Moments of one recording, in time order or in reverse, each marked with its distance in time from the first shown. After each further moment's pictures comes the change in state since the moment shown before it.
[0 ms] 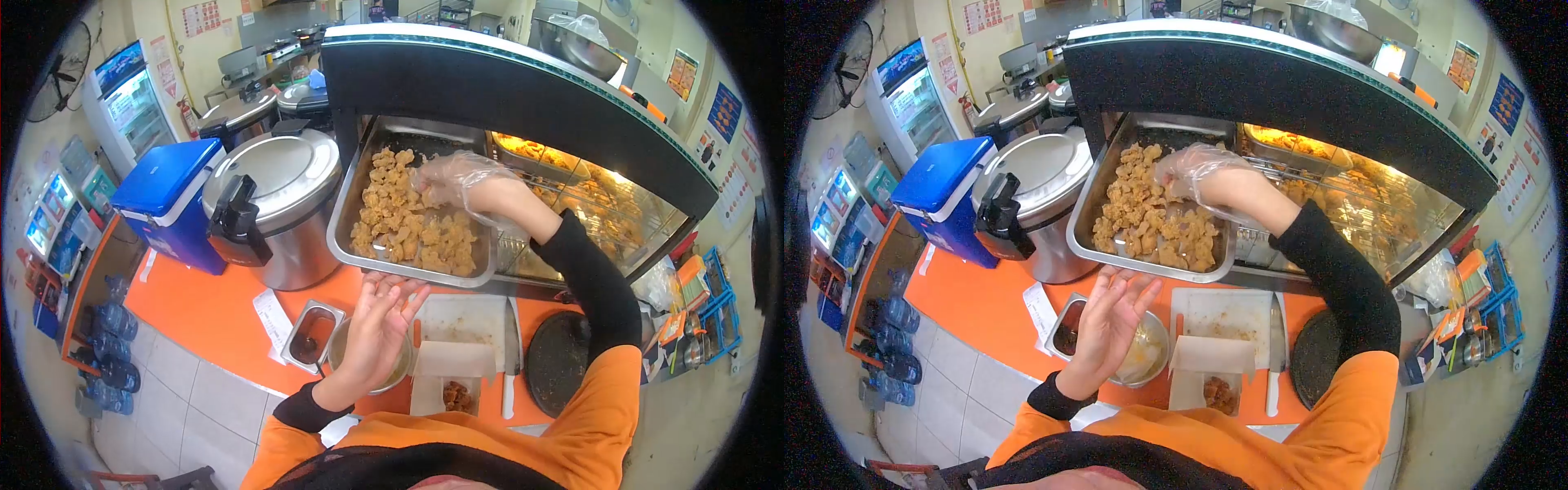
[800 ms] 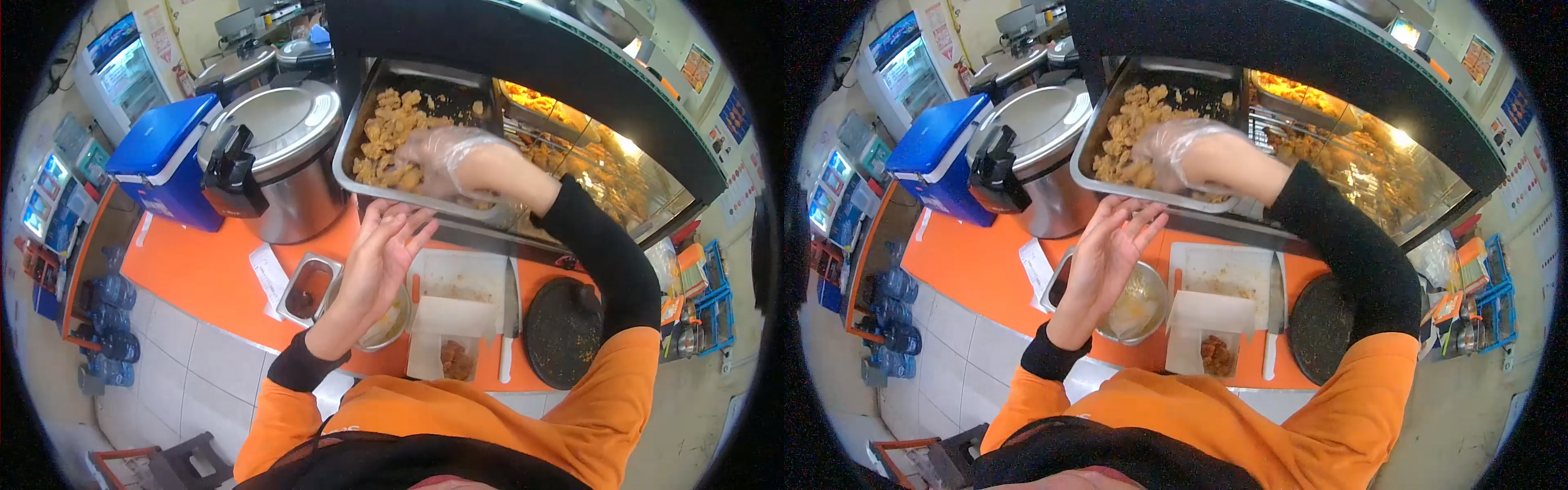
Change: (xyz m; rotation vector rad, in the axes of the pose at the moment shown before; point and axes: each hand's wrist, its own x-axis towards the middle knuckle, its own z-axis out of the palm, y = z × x) left_hand 0.018 0.003 -0.004 0.011 -0.076 -0.031; right_hand -0.007 -0.043 0.024 -0.216 -0.072 -0.116
